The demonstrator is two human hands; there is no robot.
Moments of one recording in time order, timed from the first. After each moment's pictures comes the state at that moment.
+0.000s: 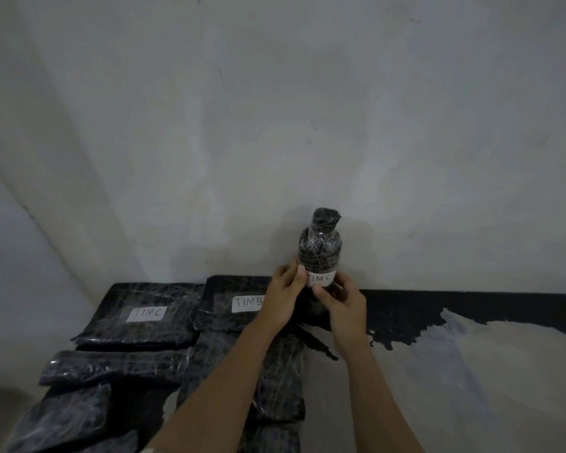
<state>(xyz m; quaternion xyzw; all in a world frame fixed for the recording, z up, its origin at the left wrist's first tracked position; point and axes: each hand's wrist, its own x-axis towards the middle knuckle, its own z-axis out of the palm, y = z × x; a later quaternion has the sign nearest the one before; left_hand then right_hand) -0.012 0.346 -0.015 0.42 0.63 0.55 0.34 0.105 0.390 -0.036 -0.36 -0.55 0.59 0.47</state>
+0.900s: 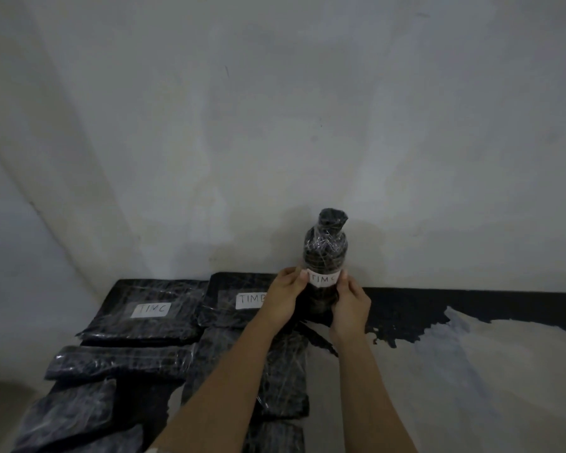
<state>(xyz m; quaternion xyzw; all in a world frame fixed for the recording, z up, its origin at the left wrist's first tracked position) -0.014 0.341 -0.012 0.38 0.62 0.55 0.40 0.088 0.384 -0.023 -0.42 -0.38 0.63 0.53</state>
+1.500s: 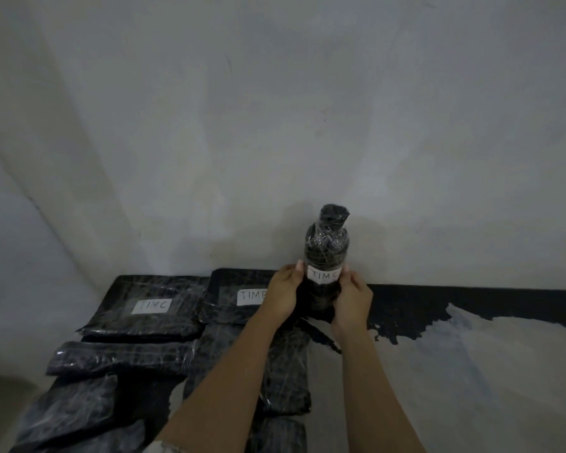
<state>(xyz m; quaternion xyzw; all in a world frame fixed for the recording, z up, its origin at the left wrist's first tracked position) -0.015 0.346 -0.014 0.36 0.63 0.57 0.40 0.085 0.387 -0.017 -0.46 -0.37 0.62 0.52</state>
